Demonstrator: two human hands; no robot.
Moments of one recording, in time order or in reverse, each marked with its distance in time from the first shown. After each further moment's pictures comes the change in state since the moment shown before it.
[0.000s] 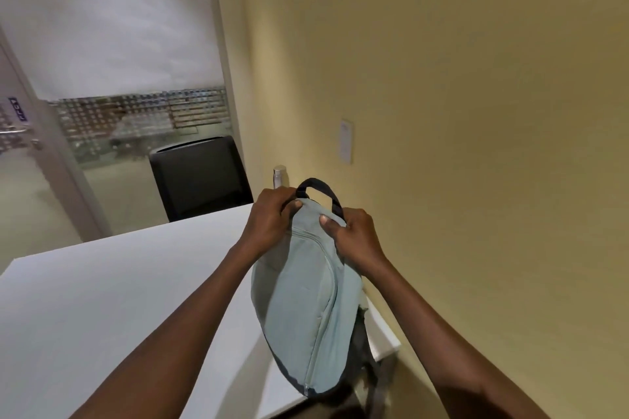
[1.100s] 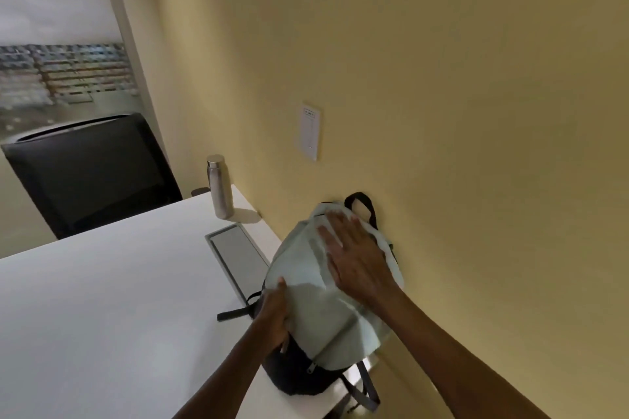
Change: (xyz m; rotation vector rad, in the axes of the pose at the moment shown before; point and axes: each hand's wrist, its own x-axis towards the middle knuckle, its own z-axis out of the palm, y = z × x) left_hand -0.013 -0.149 0.223 -1.089 -0.277 -1.244; right_hand 0.097 0.152 0.001 -1.125 0.015 -0.500
